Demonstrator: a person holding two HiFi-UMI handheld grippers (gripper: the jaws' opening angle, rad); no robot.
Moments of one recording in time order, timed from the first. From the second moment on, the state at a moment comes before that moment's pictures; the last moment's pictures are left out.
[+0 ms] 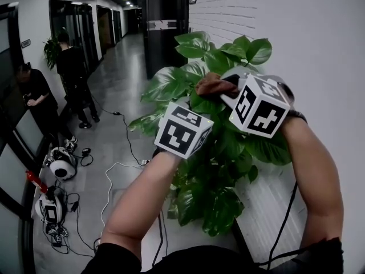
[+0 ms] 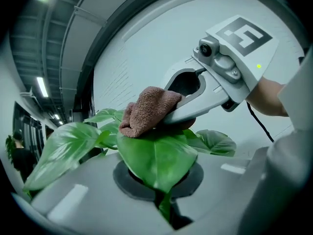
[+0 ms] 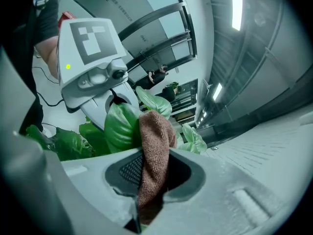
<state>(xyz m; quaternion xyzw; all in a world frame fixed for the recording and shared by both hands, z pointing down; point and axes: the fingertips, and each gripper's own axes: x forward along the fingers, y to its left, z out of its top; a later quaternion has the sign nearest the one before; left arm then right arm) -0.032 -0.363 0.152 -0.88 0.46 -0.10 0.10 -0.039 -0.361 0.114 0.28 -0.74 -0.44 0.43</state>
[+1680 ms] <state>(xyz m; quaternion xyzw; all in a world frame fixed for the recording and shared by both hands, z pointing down) -0.060 -0.326 0.198 -0.86 0.48 -0.15 0.11 -0.052 -0.253 0.172 0.21 -0.79 -0.41 0.40</state>
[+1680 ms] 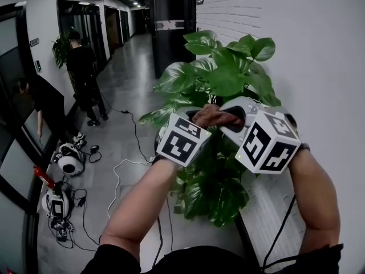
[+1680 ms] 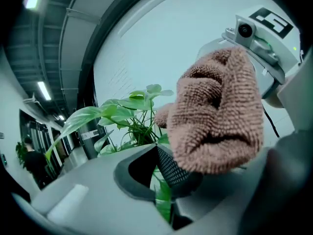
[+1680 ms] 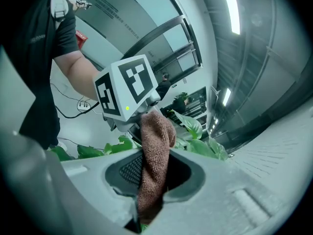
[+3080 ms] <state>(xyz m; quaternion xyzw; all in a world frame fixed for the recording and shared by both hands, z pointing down) -0.142 -0.249 0.395 -0.79 0.58 -0.20 -0.01 -0.070 -0.236 0.312 0.28 -0.86 -0.27 0.33</state>
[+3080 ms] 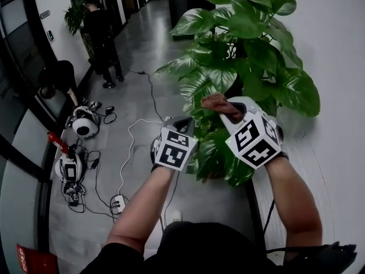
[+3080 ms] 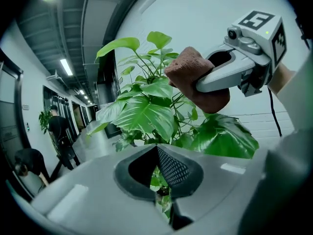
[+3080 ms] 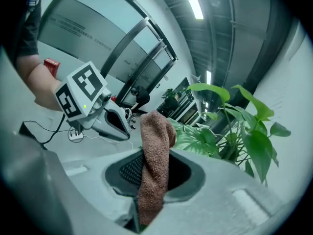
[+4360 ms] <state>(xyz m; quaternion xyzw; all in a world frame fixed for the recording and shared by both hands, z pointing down) -0.122 -0.337 0.405 -0.88 0.44 -0.17 0.02 -0.119 -0.313 0.375 0.36 -0.78 -0.27 0.44</state>
